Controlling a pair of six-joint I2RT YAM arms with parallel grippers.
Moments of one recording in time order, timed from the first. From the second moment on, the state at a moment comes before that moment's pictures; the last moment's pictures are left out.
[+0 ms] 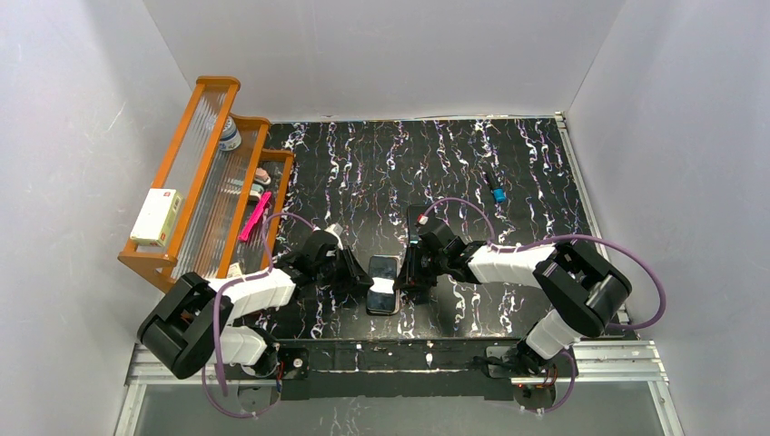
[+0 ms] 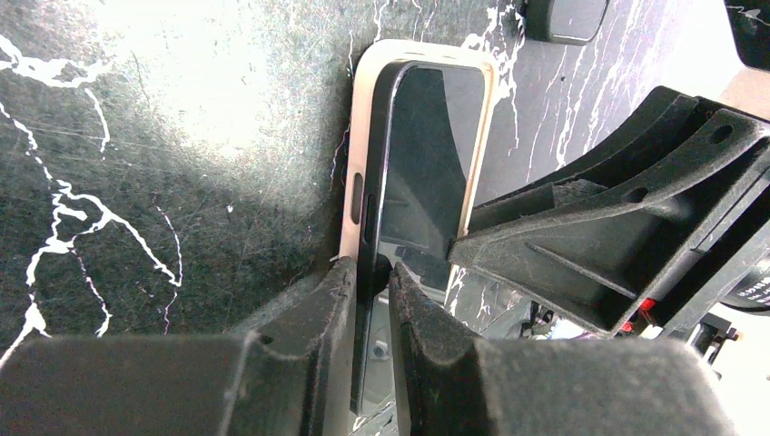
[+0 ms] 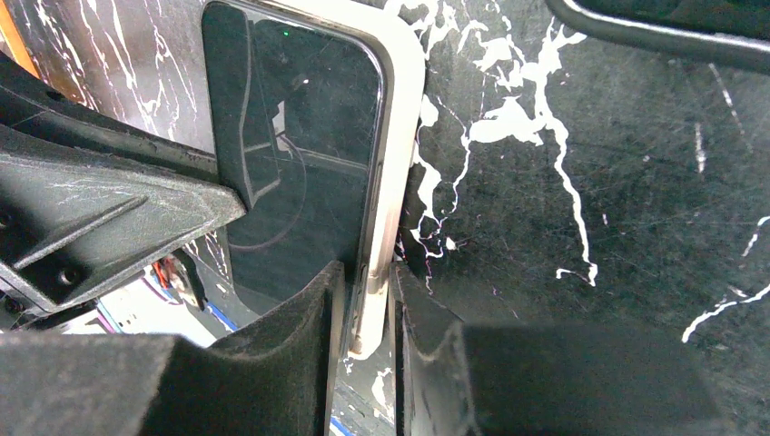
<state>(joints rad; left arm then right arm) -0.65 1.30 0.40 0.11 0.27 -1.00 0.83 1.56 0.66 0.02 -0.31 0.91</state>
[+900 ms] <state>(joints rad) -0.71 1.24 0.45 -0.04 0.22 -1.02 0.82 1.51 0.63 0.02 -0.31 0.90</state>
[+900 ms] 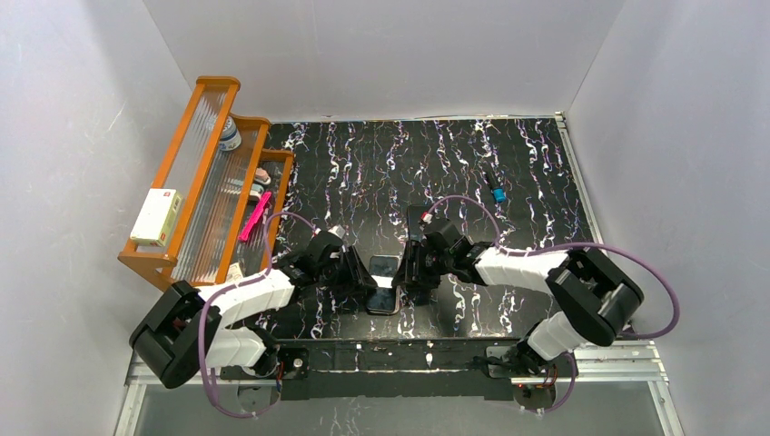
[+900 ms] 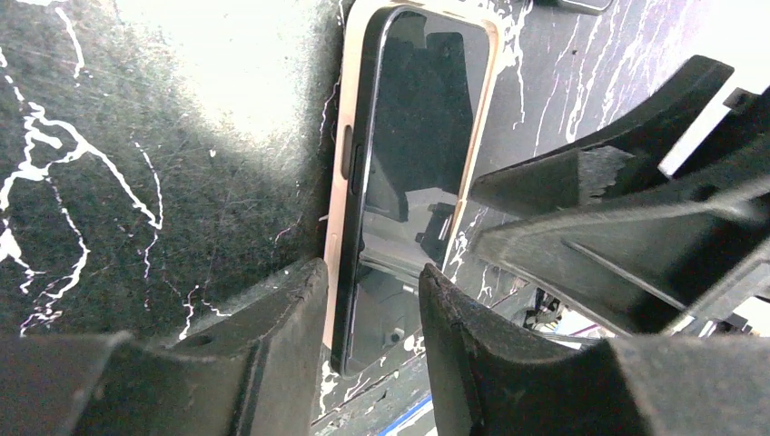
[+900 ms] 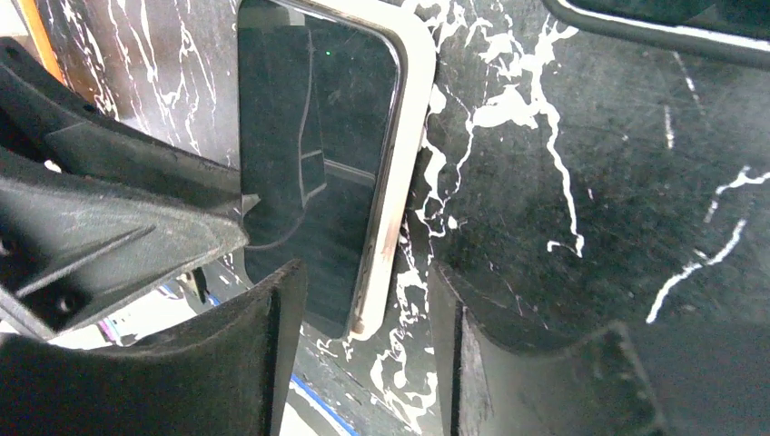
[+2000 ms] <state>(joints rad) -0.71 1.21 0.44 -0.07 0.24 -1.05 1.18 1.49 0.75 -0.20 0.05 0.67</state>
